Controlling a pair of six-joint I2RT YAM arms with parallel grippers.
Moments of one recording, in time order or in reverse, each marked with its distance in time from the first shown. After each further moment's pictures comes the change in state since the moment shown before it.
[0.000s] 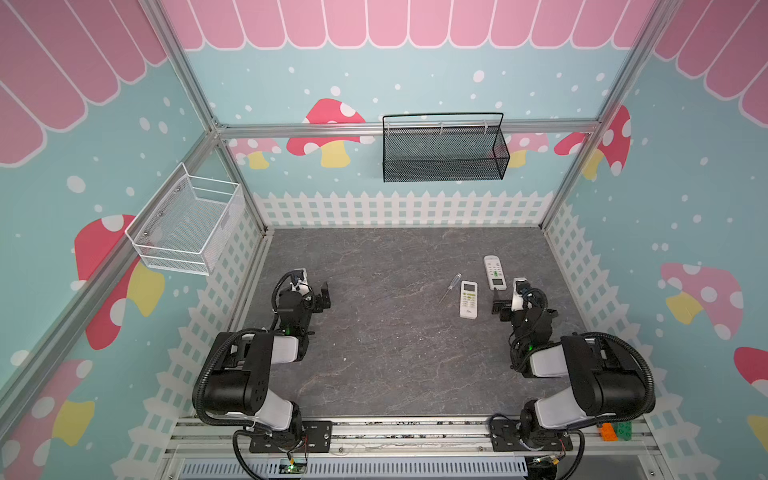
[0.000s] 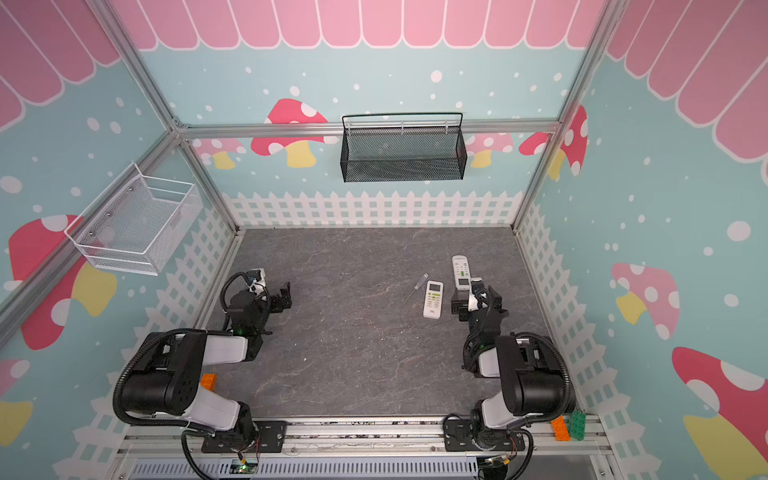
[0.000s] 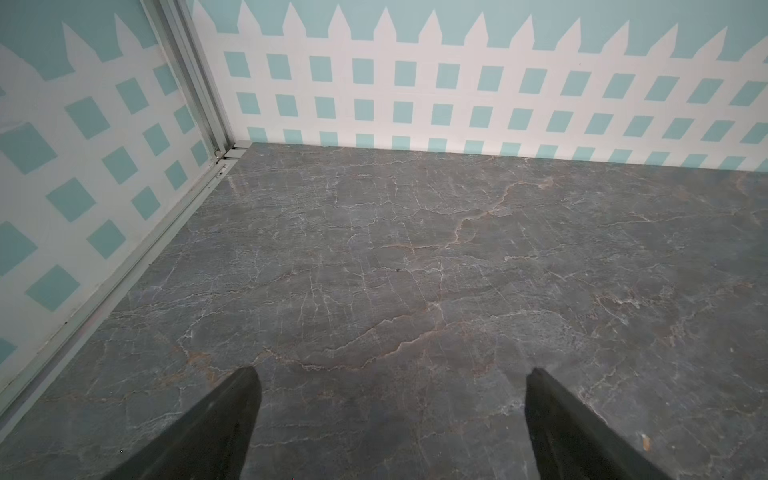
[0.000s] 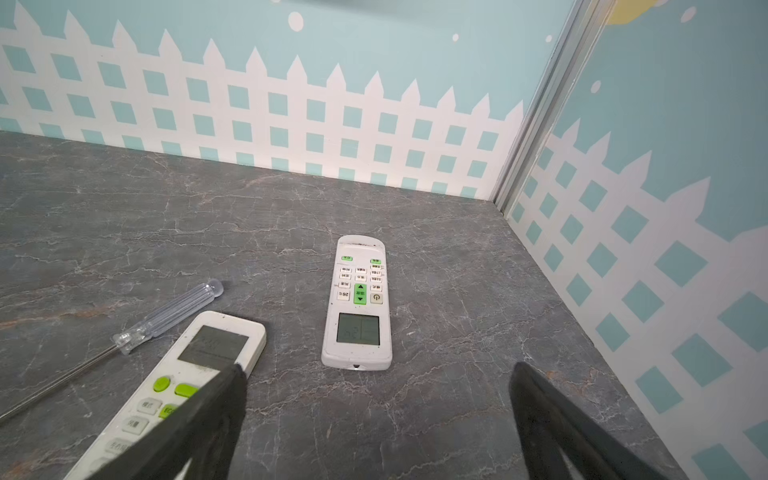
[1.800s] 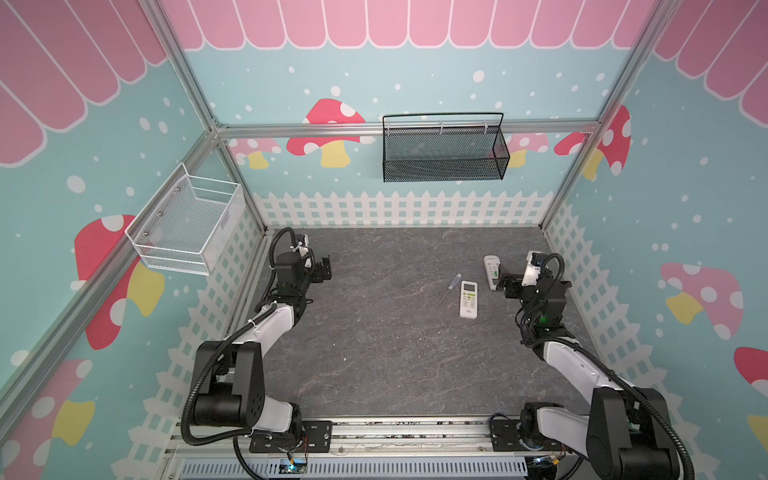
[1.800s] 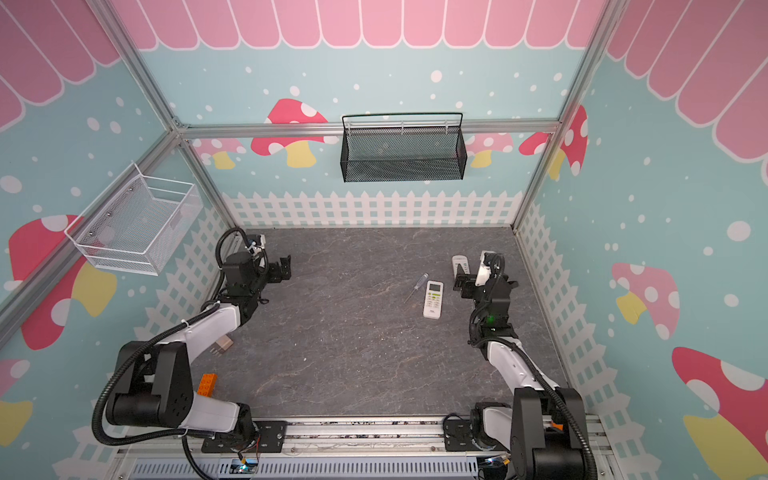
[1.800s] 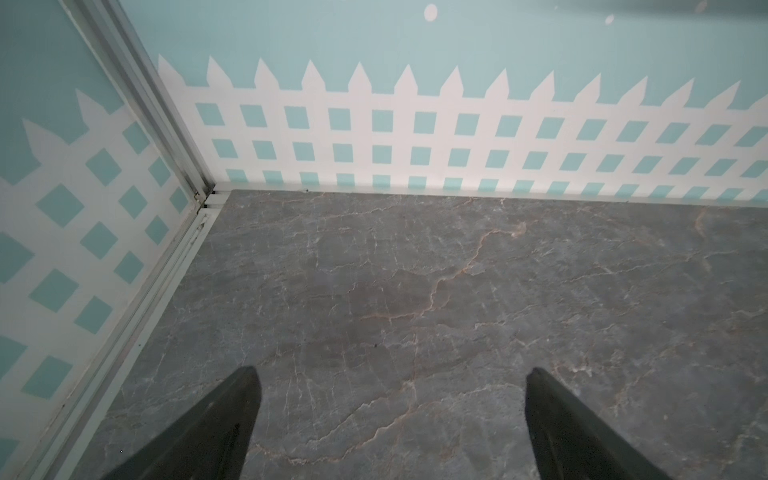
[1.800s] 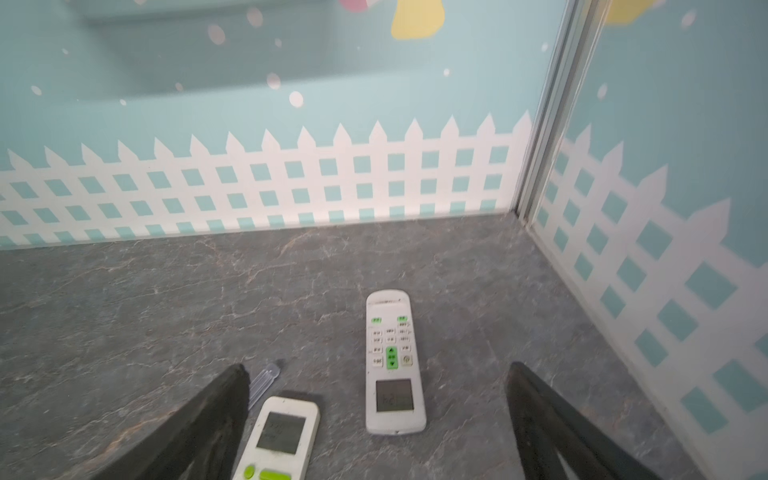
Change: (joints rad) left arm -0.021 -0.092 0.488 -0.668 0.042 0.002; right arm 0.006 -0.325 0.337 -0.779 -0.047 0.278
